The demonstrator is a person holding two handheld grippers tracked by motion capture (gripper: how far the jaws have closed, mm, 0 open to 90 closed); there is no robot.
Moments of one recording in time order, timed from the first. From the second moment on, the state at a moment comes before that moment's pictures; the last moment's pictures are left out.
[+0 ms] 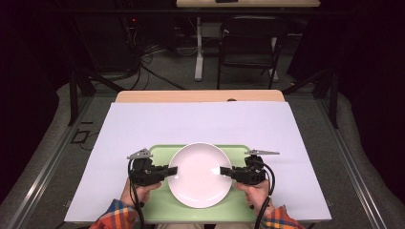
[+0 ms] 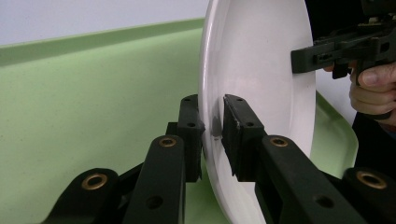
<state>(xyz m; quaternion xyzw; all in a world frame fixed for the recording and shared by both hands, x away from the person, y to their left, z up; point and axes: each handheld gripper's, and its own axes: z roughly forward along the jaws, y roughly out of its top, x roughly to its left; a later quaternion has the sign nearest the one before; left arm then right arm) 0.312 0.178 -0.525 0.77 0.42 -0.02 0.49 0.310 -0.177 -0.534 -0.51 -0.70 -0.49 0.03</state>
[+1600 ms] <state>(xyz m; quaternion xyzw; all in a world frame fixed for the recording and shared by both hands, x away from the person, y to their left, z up) 0.317 0.163 -0.540 0.80 0.43 0.03 0.42 0.315 -0.164 -0.548 -0.47 -0.78 -0.42 -0.06</state>
